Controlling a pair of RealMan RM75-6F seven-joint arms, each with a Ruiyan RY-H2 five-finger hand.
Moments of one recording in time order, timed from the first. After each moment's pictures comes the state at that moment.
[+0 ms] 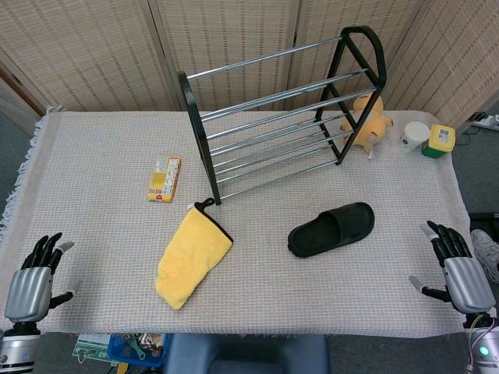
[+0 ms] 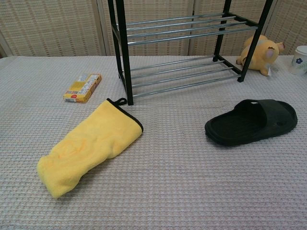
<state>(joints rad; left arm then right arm) -0.09 -1.24 -0.06 -1.65 1.46 1.51 0.16 0.07 -1.14 0.02 -1.51 -1.57 1.47 0.22</state>
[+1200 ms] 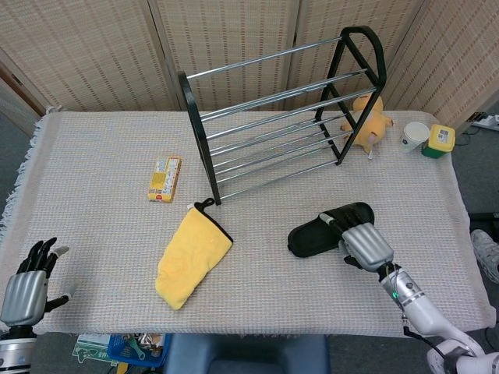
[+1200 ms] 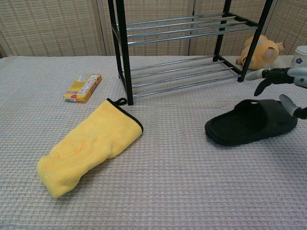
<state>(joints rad) -0.07 -1.25 -0.05 -1.61 1.44 1.51 0.12 0.47 -1.22 0.12 -1.65 -1.44 0.93 -0.16</state>
